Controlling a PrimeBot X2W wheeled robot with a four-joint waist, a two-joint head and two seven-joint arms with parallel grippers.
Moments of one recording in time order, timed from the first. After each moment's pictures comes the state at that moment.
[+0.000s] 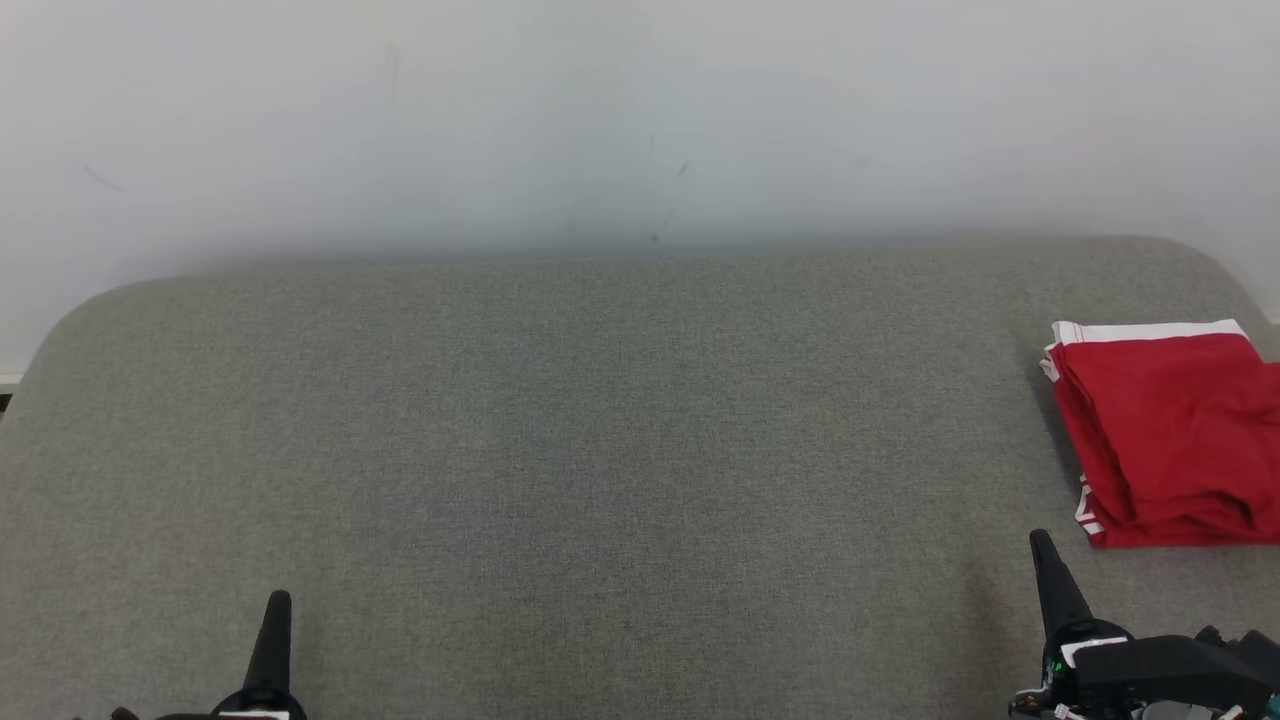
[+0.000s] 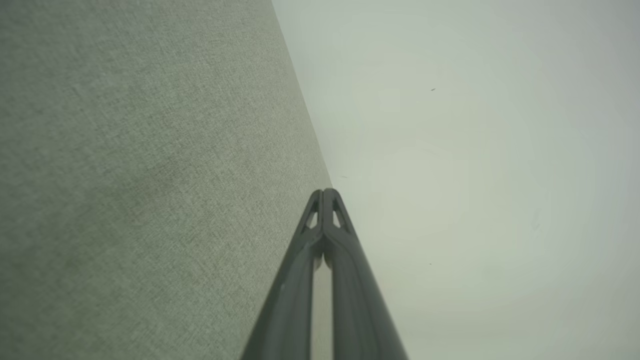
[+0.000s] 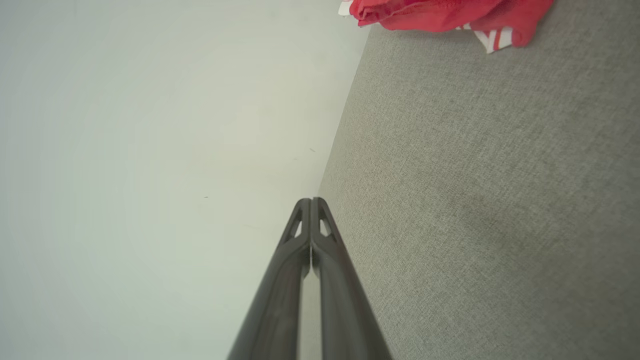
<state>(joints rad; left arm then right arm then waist) -0.04 0.05 0.11 0.25 -1.35 -0.13 0.04 -0.08 -0.05 -0.07 0.28 1.33 0.13 0.04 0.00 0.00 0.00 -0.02</state>
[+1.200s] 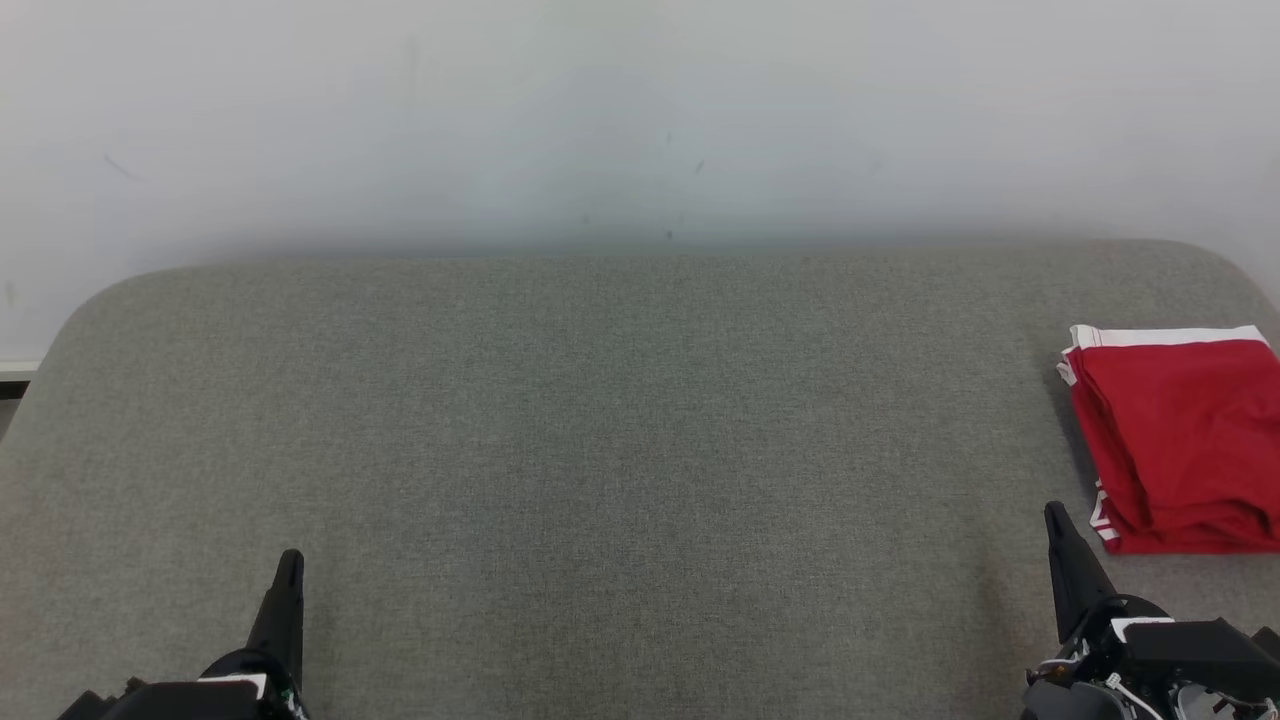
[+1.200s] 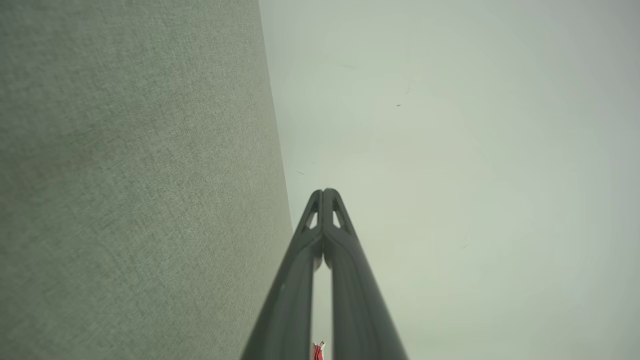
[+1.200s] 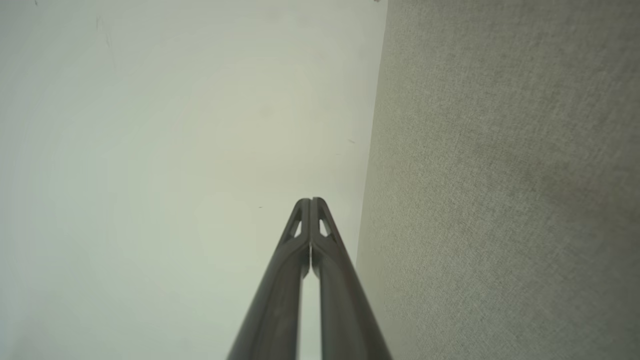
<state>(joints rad) -0.10 0.05 0.11 0.25 -1.60 -0.13 0.11 -0.10 -0.05 -0.11 0.25 1.60 0.13 0.11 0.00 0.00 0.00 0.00</state>
